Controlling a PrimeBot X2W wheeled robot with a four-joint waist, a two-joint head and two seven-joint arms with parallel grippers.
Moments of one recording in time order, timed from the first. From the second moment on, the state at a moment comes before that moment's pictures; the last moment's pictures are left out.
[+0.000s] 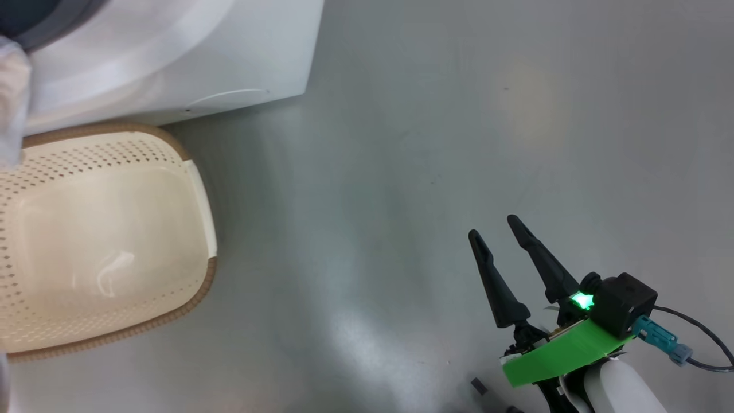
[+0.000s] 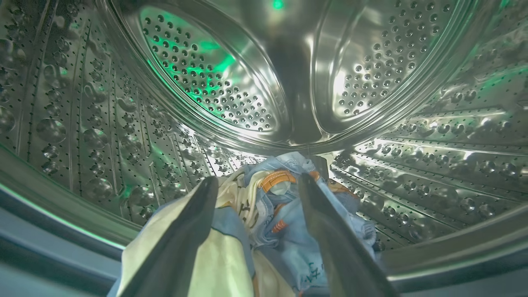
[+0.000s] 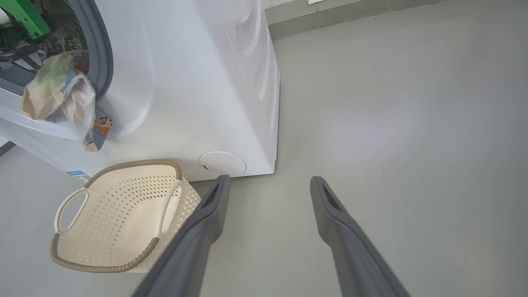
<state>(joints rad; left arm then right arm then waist) -1.43 0.27 -0.02 1.18 -0.13 0.16 -0.26 -0.19 -0.12 0.26 0.07 0.39 0.13 -0.26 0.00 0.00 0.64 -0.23</state>
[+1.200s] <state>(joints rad) -0.70 0.06 -0.09 0.42 -0.20 0.16 -0.22 -0.20 -0.19 0.17 0.03 0.36 0.13 -0.26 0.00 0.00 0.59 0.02</state>
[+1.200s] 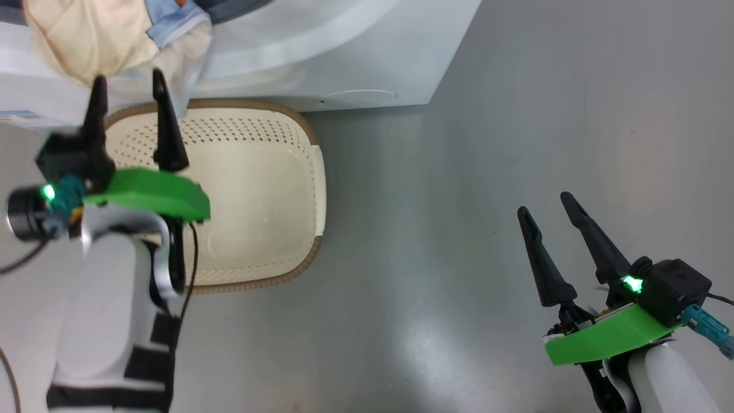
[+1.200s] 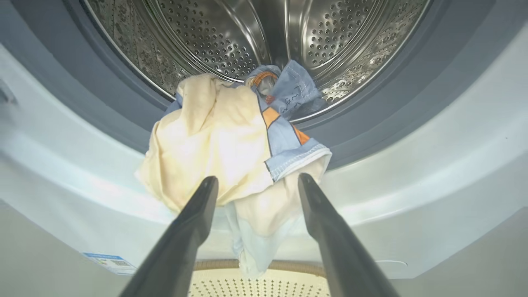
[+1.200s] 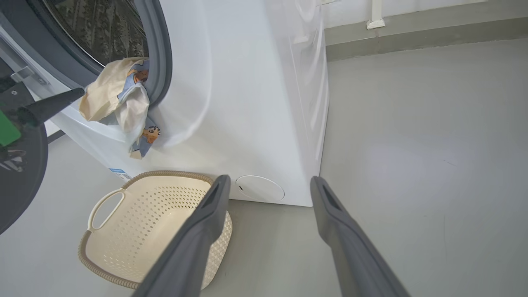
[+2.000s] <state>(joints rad) -0.13 0.06 -0.15 -0.12 -0.22 0.26 -0.06 -0.19 -0.20 0.14 0.01 0.34 0.13 -0.26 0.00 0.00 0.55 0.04</state>
